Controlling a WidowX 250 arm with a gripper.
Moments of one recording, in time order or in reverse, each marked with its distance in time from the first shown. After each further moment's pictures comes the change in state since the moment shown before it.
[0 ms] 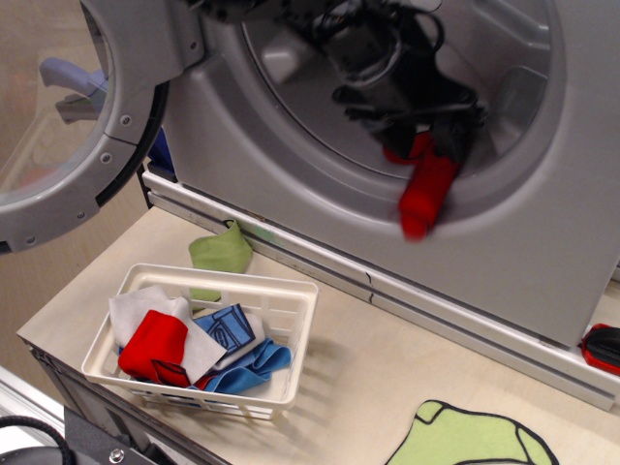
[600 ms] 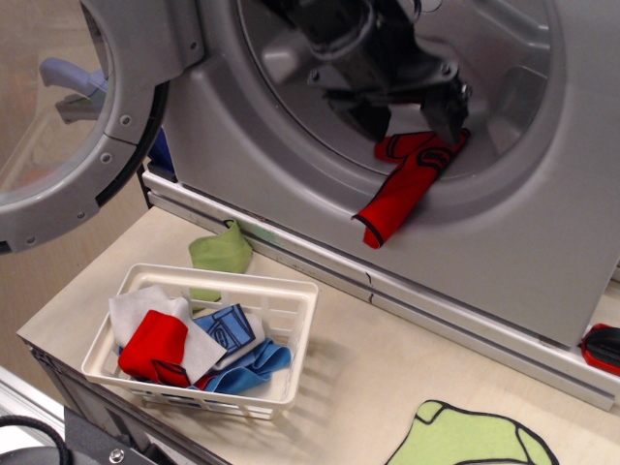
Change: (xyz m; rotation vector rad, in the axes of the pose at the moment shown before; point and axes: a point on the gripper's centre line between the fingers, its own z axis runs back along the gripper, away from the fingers) arm 0.005 -0.015 0.039 -0.037 0.003 -0.001
